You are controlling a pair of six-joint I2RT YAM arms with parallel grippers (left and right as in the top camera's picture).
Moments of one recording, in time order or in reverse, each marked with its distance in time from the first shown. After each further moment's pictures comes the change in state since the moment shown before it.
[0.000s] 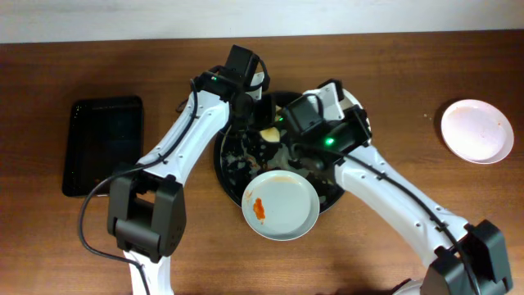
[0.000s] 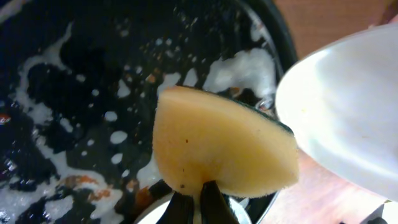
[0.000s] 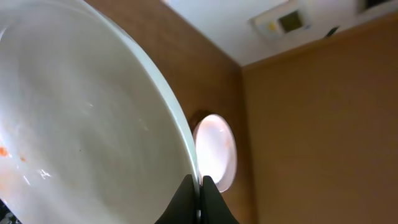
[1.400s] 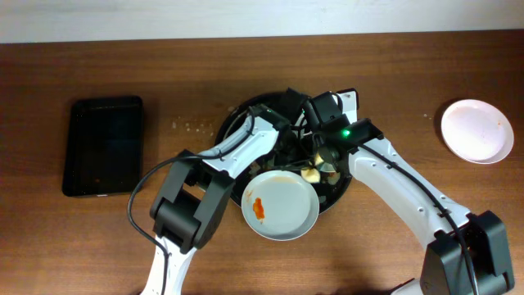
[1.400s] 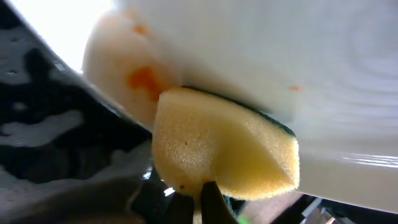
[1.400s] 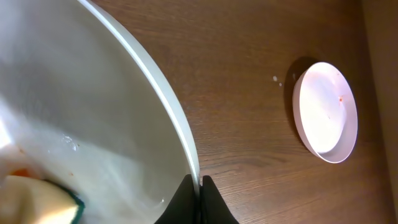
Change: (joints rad) left arm -0.209 0.179 -0.088 0.159 0.178 -0.174; right arm -0.144 0.021 -0.068 0.026 -0.426 0.241
